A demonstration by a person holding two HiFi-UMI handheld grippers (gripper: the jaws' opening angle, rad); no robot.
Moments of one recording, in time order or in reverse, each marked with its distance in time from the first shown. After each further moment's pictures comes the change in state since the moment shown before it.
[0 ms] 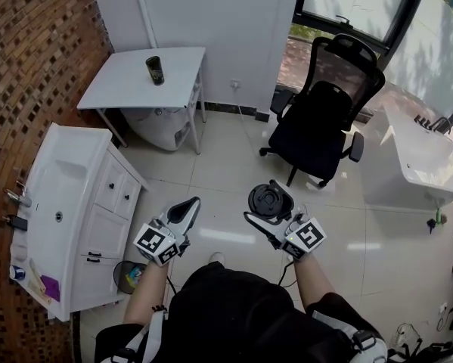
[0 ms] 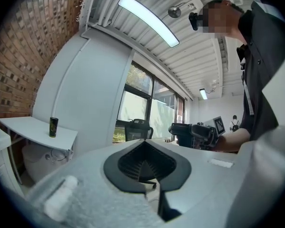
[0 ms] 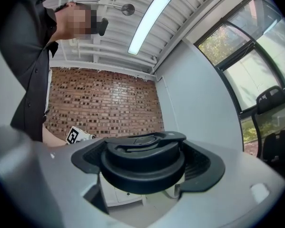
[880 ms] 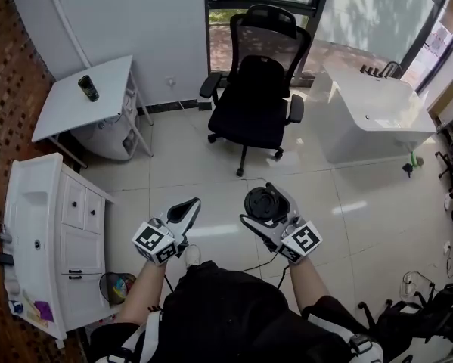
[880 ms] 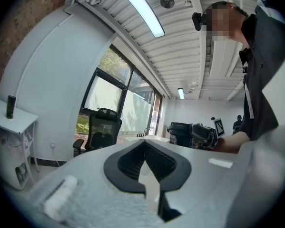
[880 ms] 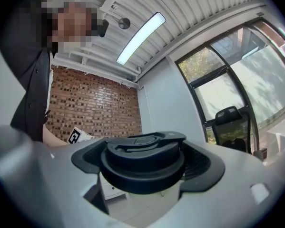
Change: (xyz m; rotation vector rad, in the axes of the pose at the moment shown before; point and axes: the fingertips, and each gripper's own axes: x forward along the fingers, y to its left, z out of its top) left arm 0.096 -0.208 -0.043 -0.034 0.090 -0.309; right arm -0.239 -0.018 0.020 -0.021 -0.056 -0.291
